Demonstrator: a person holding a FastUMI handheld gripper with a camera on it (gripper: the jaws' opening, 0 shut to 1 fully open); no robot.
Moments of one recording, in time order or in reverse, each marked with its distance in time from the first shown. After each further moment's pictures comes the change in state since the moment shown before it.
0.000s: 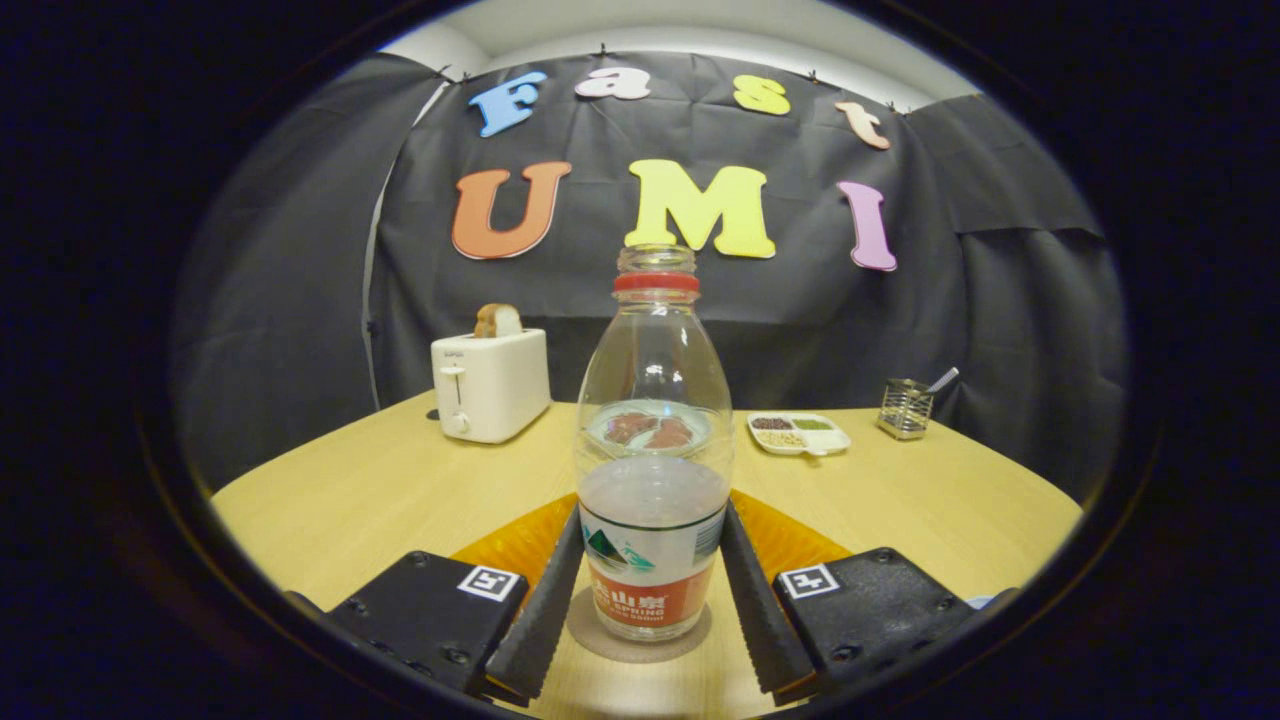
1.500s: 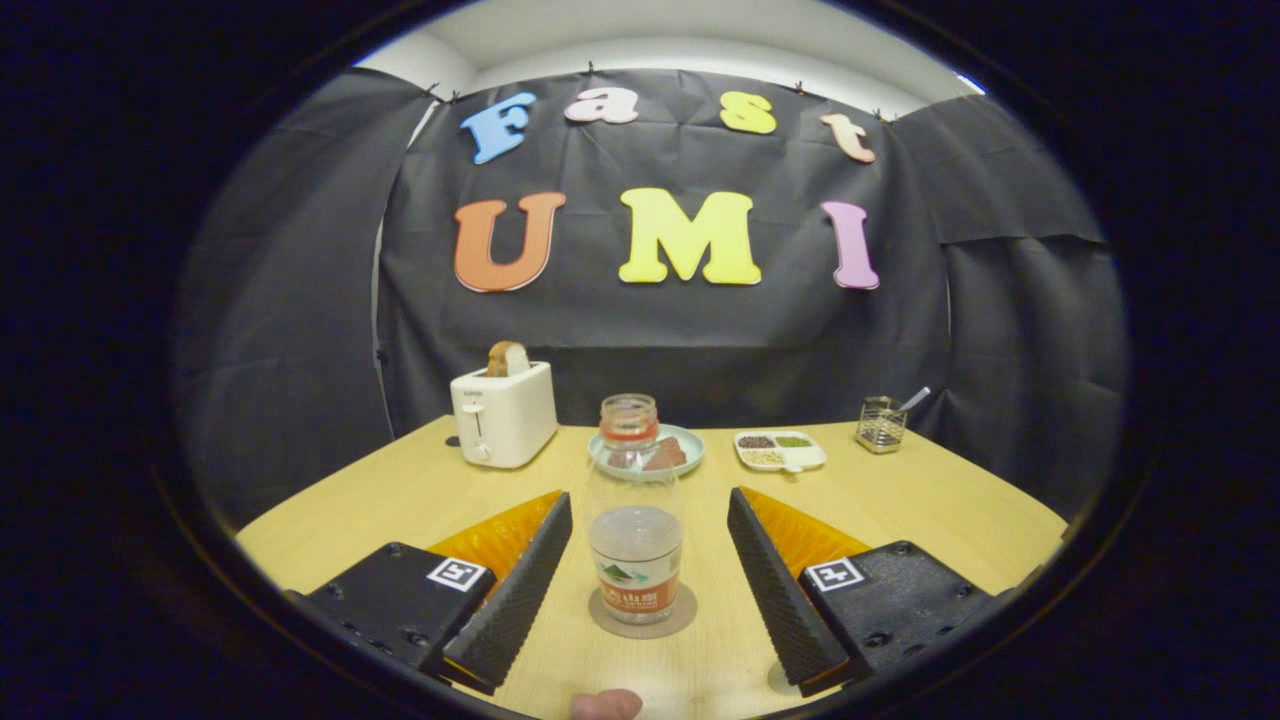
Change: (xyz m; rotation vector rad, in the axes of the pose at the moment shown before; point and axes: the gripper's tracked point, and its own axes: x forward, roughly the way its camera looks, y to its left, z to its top) arm -0.085 -0.013 0.069 0.065 -0.041 -0.042
